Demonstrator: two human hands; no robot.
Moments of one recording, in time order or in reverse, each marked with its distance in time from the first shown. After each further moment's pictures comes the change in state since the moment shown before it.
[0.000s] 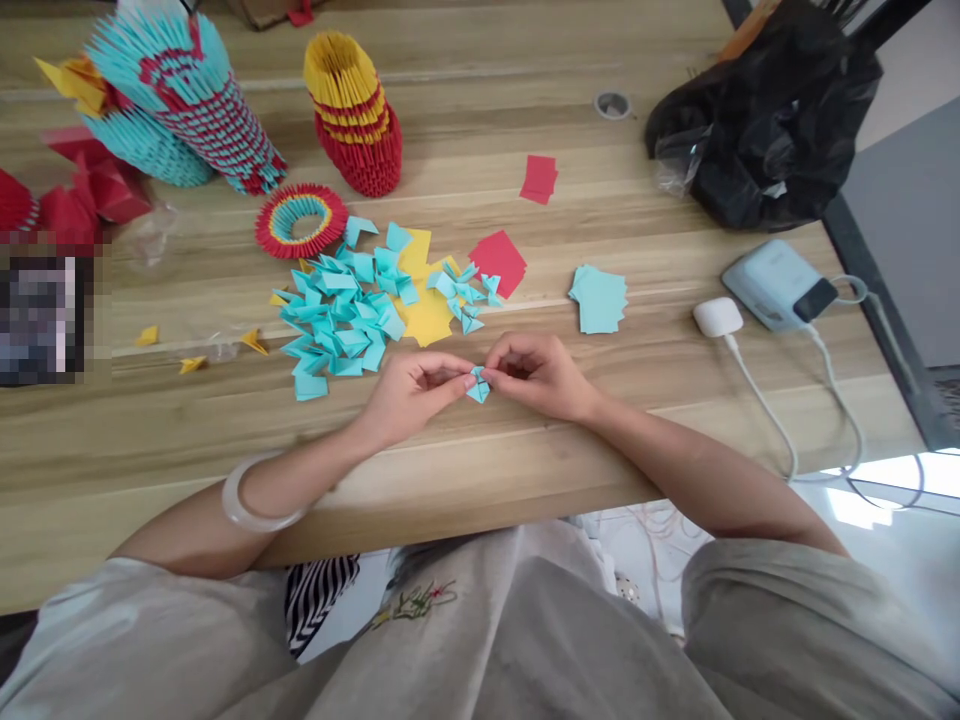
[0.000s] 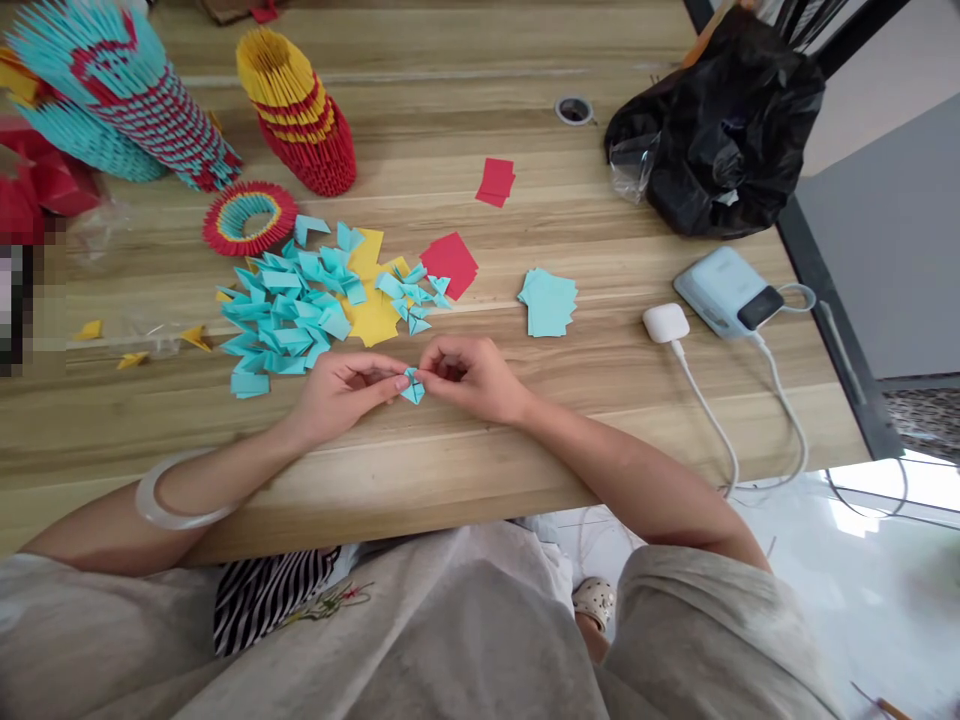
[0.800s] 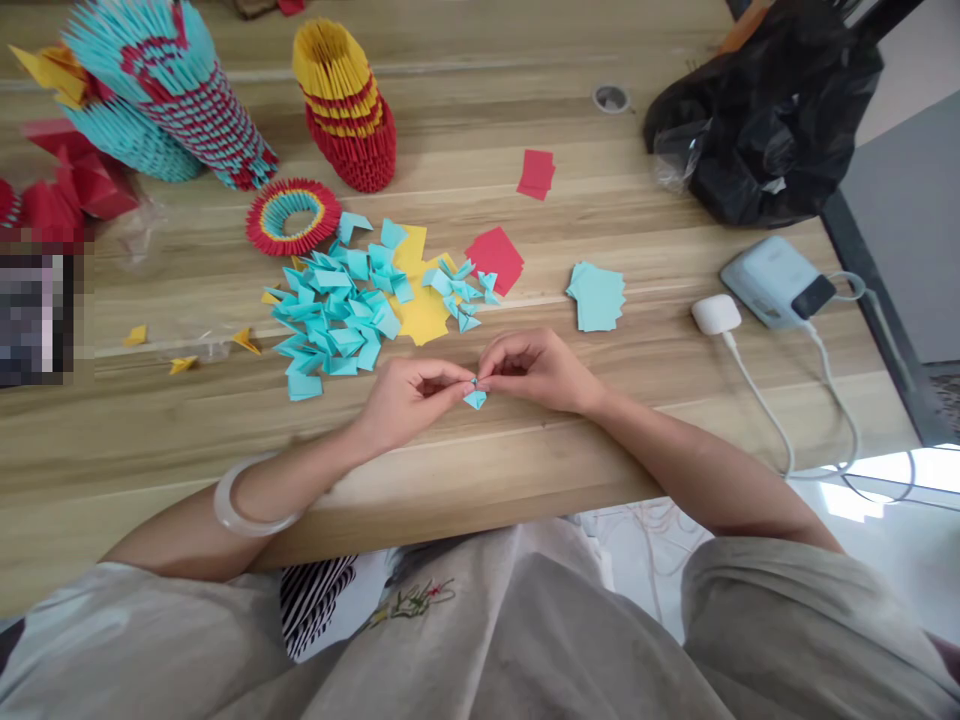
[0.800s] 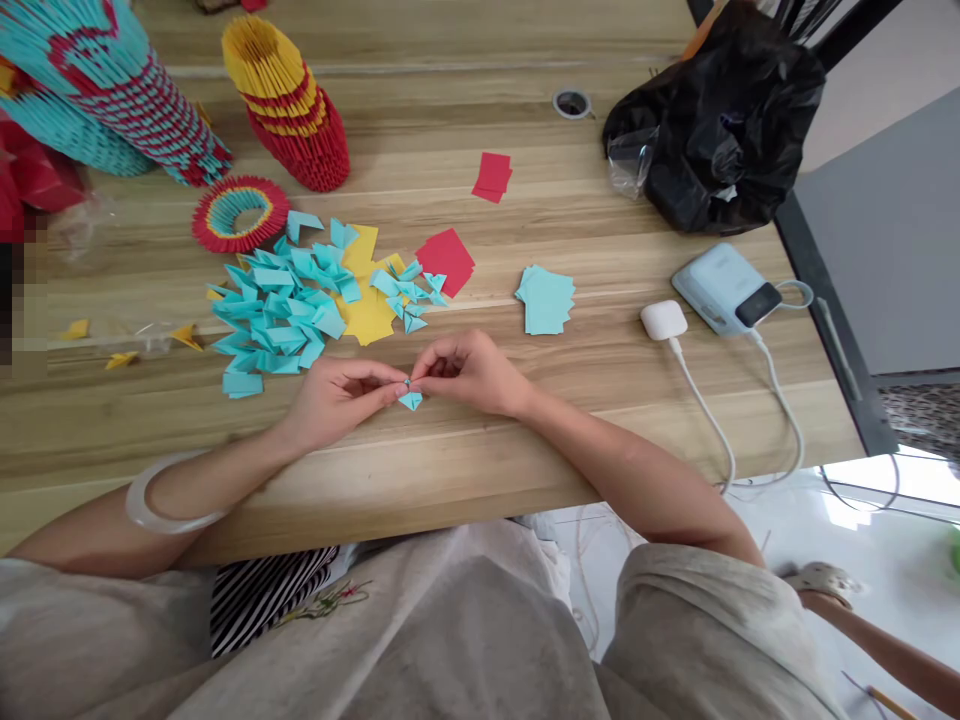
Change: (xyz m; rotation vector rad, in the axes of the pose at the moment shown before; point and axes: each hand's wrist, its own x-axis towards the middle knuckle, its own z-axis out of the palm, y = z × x) left_hand -0.003 -0.003 0.000 0.124 -0.024 0.068; right_hand 0.005 -0.002 -0.009 0.125 -0.126 0.059
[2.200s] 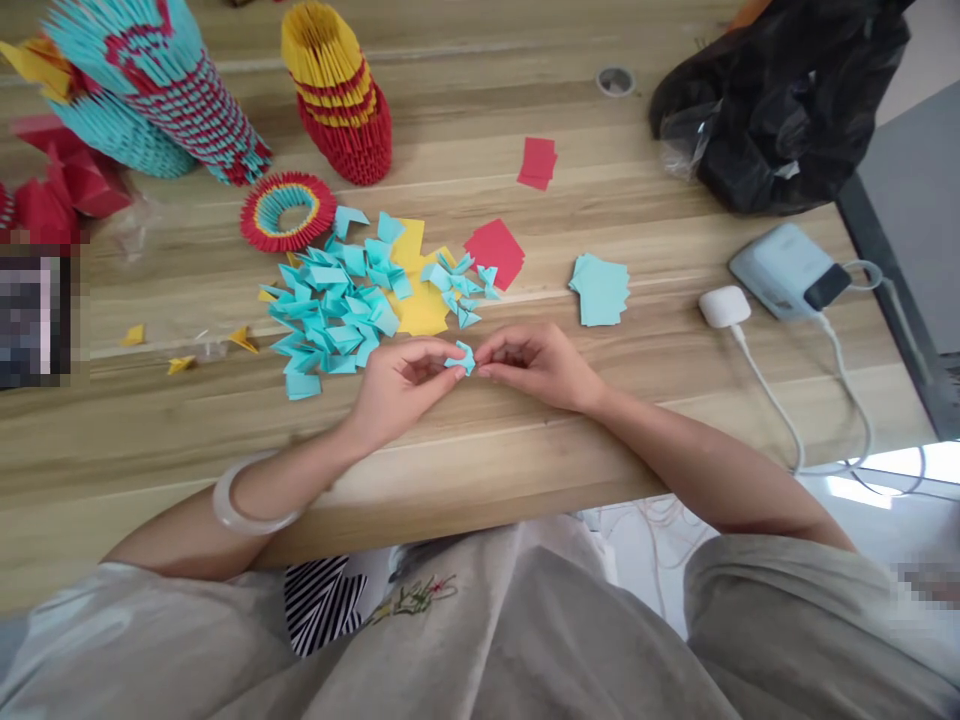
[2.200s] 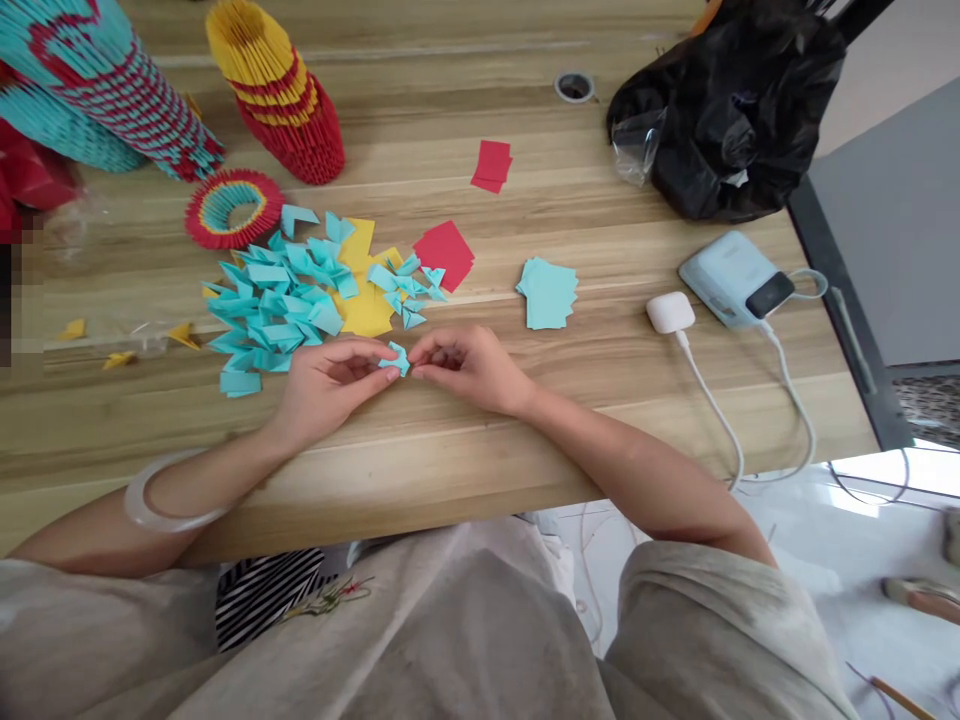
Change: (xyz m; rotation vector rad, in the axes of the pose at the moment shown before) left_hand 0.004 -0.001 0.000 -0.001 0.197 0.110; right_hand 0.000 0.006 0.003 -0.054 0.082 0.005
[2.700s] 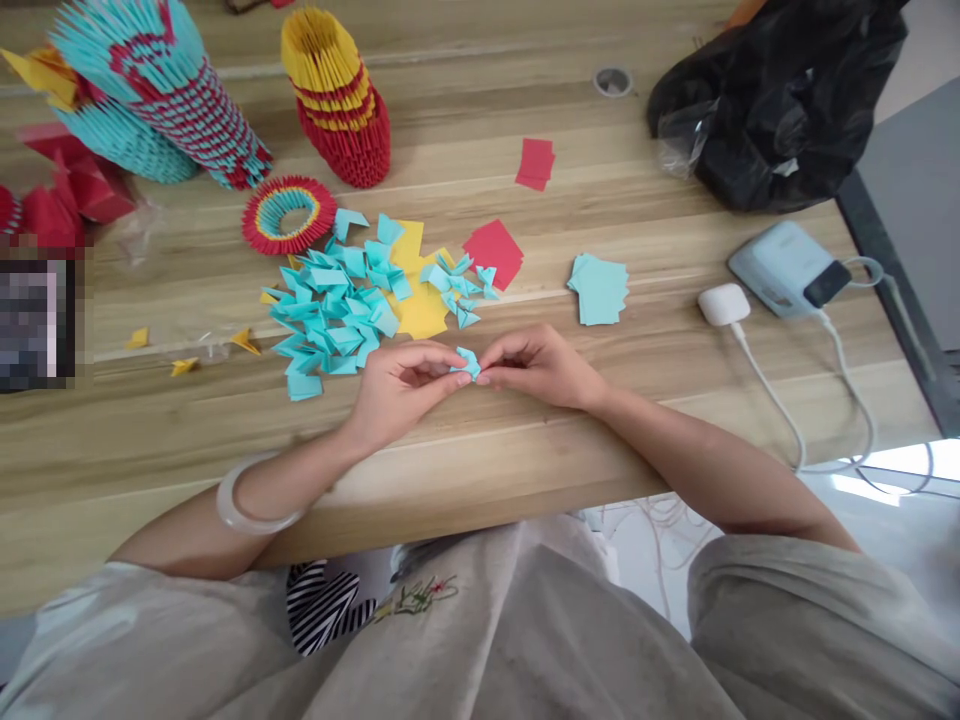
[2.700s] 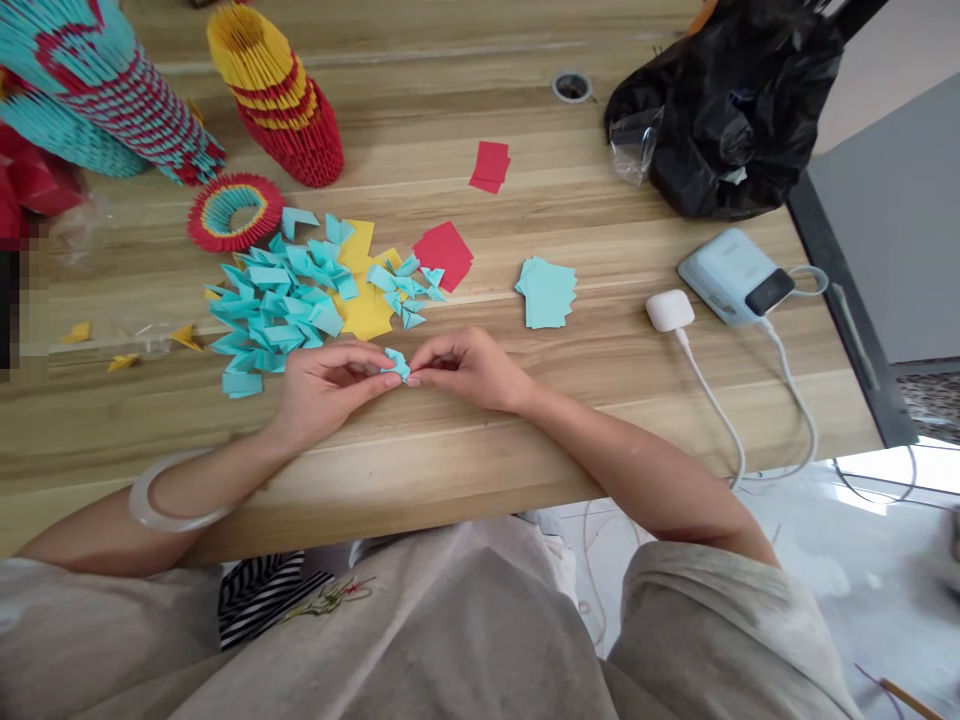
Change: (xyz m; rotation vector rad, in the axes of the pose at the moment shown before) left_hand -0.001 0.000 -0.002 0.025 -0.005 0.084; right_hand 0.001 -0.003 -0.003 0.082 -0.124 -0.017
